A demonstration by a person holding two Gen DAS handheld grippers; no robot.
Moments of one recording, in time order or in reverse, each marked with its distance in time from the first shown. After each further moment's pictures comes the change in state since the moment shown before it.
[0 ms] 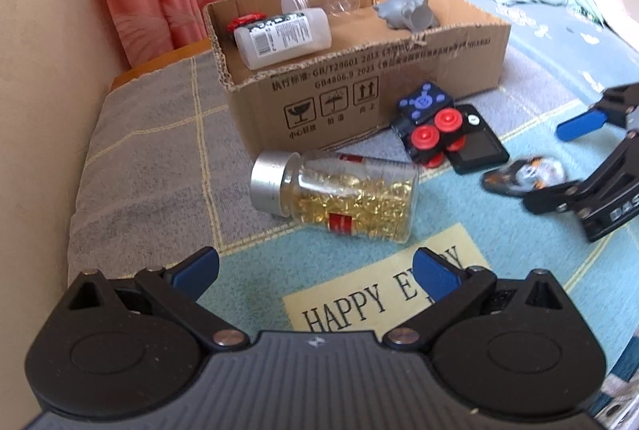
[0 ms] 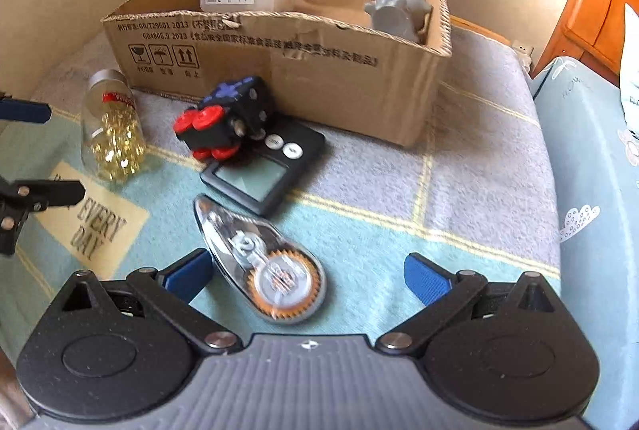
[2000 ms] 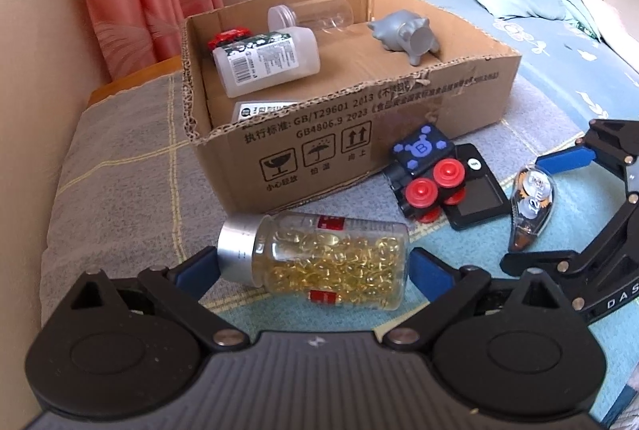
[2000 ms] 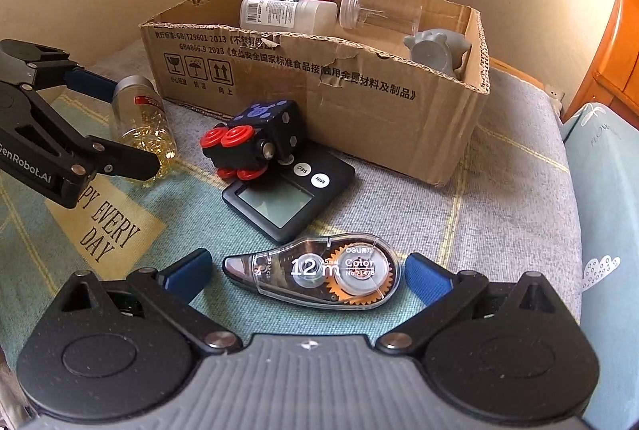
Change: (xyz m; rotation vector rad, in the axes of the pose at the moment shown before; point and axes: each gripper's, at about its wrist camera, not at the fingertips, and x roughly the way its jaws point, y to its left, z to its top) left arm 0.024 -0.002 0.034 -0.029 -0.021 -0.045; right arm 0.007 0.002 -0.002 -0.099 -0.112 0.076
